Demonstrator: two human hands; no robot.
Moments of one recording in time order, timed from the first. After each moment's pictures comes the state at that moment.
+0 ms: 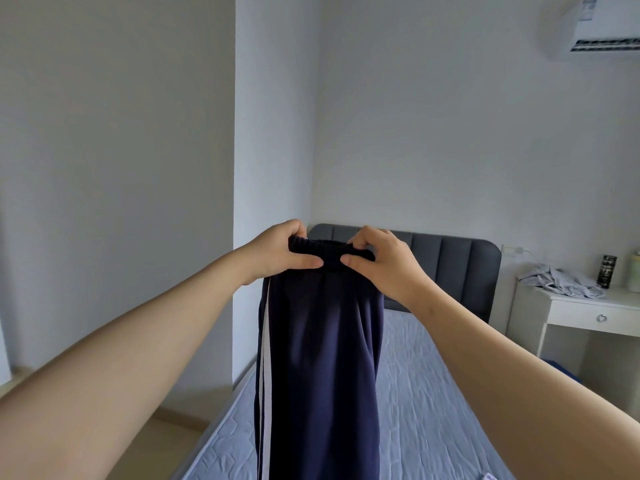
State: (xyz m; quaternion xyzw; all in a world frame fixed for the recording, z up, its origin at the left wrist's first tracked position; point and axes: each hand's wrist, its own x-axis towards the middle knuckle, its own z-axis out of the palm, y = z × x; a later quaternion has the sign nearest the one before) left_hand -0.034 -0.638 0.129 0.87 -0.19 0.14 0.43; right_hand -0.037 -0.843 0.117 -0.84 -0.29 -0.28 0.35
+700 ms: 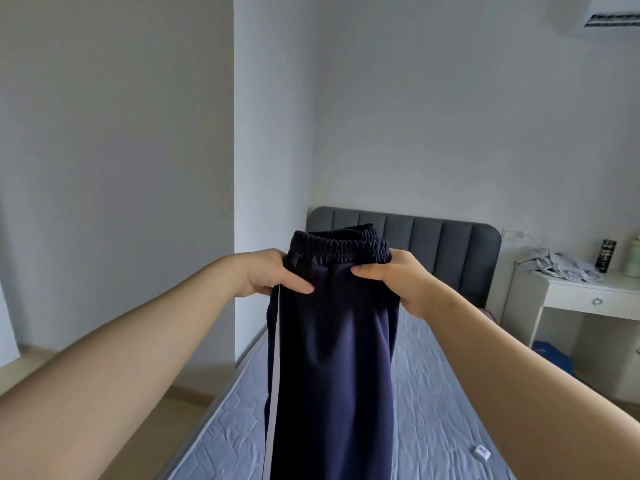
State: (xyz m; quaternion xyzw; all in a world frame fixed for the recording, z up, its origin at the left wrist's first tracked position) left_hand -0.041 -0.628 0.094 0.86 -0.08 -0.10 0.50; right_hand -0.032 -0.854 0.084 -0.75 -0.16 -0.01 0.64
